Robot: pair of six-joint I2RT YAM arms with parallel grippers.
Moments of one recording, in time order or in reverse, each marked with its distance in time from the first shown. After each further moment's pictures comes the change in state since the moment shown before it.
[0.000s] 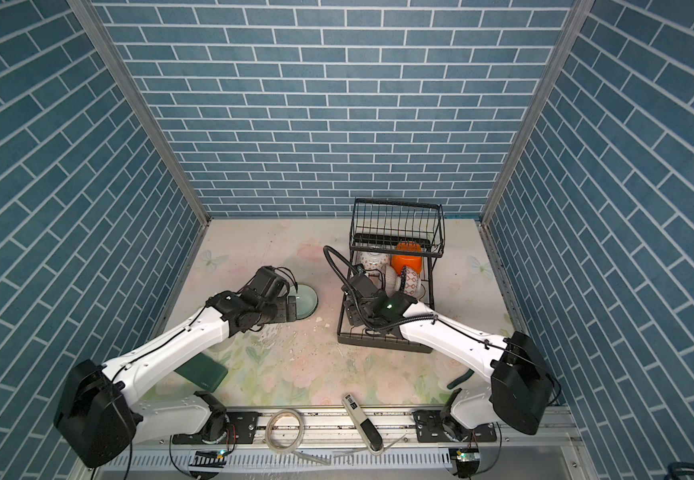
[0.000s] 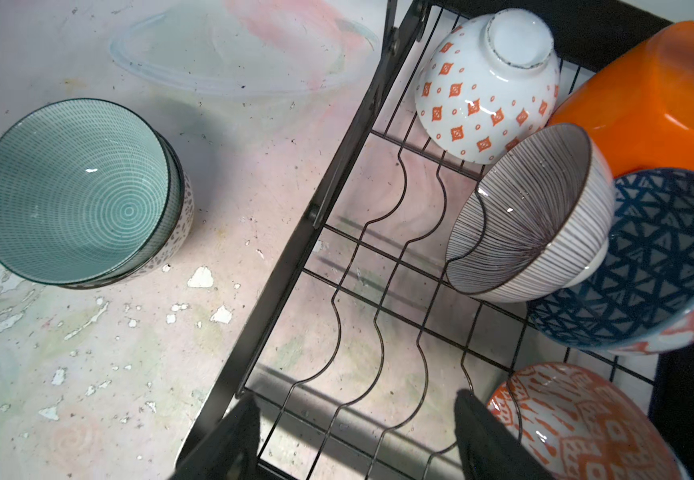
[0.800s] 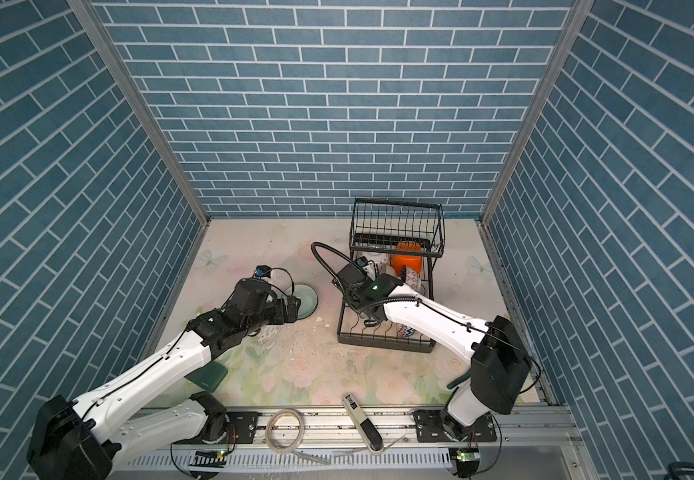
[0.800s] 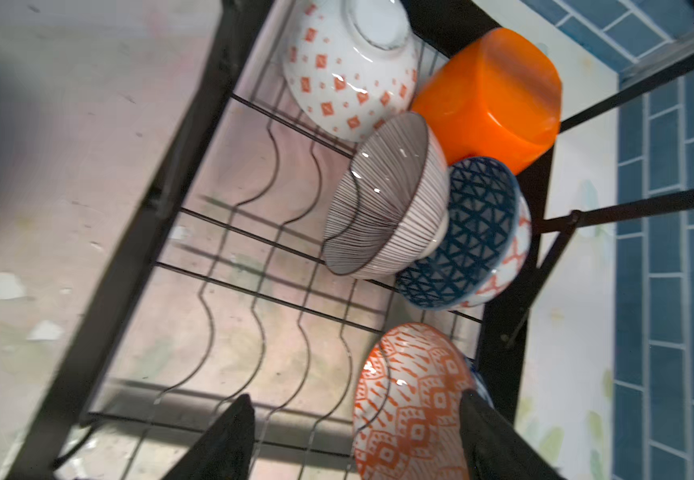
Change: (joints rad) left arm -0.015 -0.228 -0.183 0.277 0.060 0.097; right arm -0.008 0.142 0.231 -0.313 0.205 0.014
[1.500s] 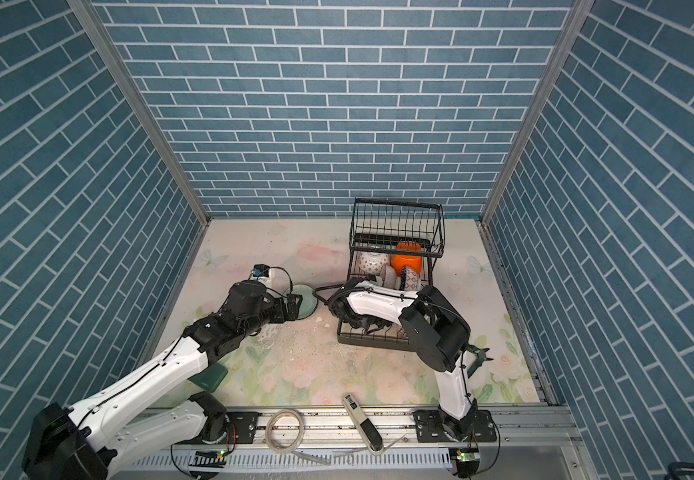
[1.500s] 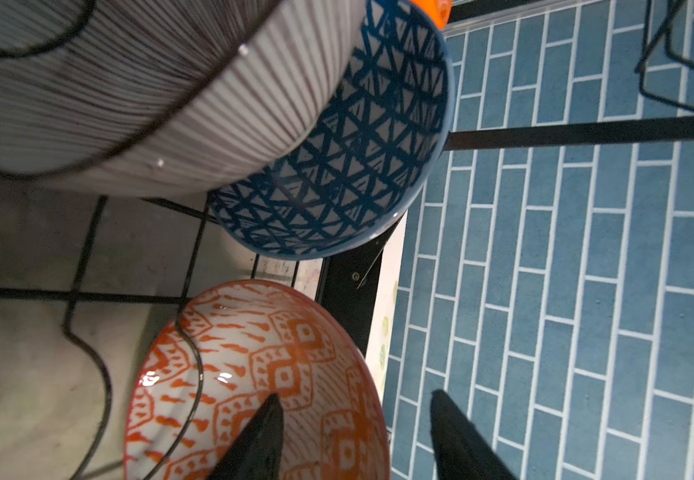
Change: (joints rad) left arm -0.001 -0.055 -0.059 0.135 0.027 0.002; right arm 0.000 0.420 0.106 -0.549 0.447 0.256
